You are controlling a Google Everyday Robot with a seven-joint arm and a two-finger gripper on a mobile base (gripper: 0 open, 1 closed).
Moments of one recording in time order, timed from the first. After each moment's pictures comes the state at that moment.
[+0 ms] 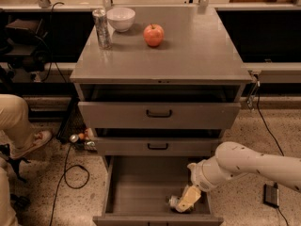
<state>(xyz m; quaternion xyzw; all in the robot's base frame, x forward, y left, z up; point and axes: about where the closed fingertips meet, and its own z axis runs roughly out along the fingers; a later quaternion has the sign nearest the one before) 0.448 -0.126 0.476 -0.52 0.81 0.20 0.17</state>
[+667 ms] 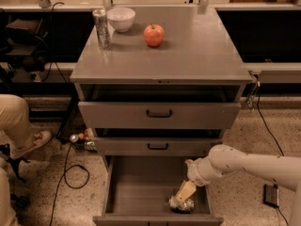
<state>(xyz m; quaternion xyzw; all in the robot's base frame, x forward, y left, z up) 0.497 -0.134 0.406 -0.53 0.81 0.18 0.20</state>
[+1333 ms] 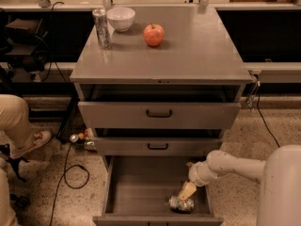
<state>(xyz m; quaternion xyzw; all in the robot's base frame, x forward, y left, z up) 0.543 -0.160 0.301 -0.53 0.81 0.17 0.20</state>
